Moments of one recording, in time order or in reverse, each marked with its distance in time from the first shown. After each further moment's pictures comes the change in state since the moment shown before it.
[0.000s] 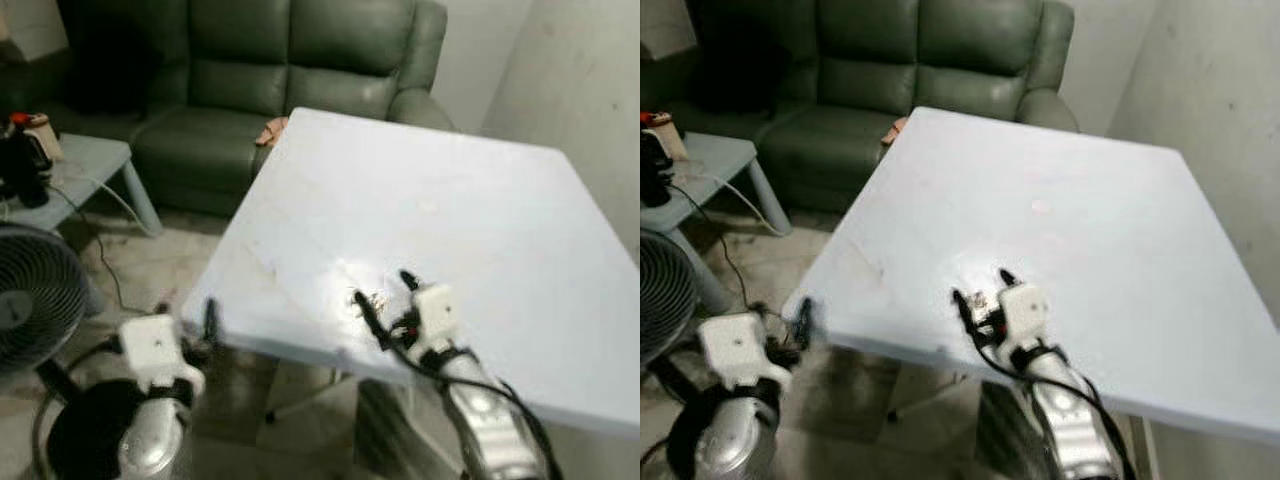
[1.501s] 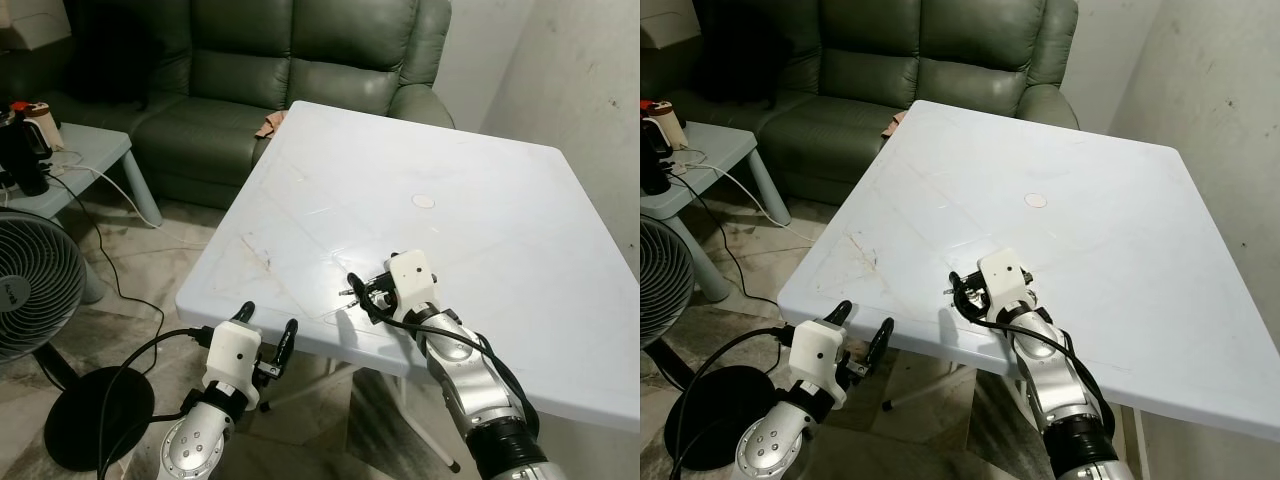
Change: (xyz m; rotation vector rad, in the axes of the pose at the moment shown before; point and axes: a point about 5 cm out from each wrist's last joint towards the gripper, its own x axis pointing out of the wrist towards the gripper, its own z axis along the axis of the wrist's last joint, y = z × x) left arm -0.012 -0.054 -0.008 0.174 0.019 -0.409; right arm 0.046 -0.001 0.011 -0.074 0.191 -0.009
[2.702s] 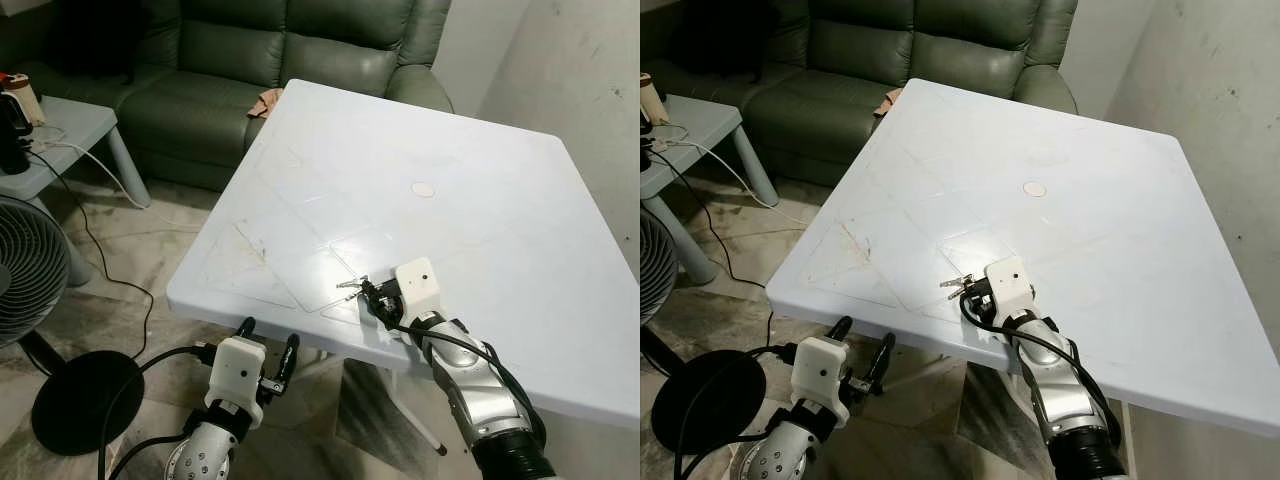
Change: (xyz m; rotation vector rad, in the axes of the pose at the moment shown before) left arm -0.011 -0.009 -0.007 -0.013 0.037 0.030; right arm -0.010 -0.002 -0.008 0.024 0.067 -0.027
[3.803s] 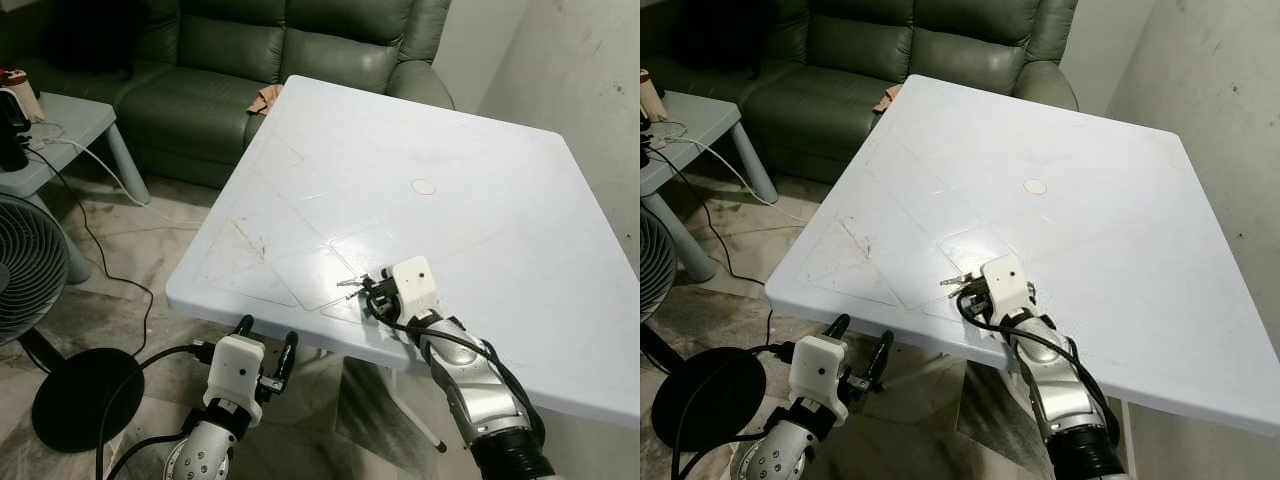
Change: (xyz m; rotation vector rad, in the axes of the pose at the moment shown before) left arm 0.000 0.001 0.003 0.004 -0.006 0.021; right arm 0.001 0.003 0.004 -0.009 -0.003 0.021
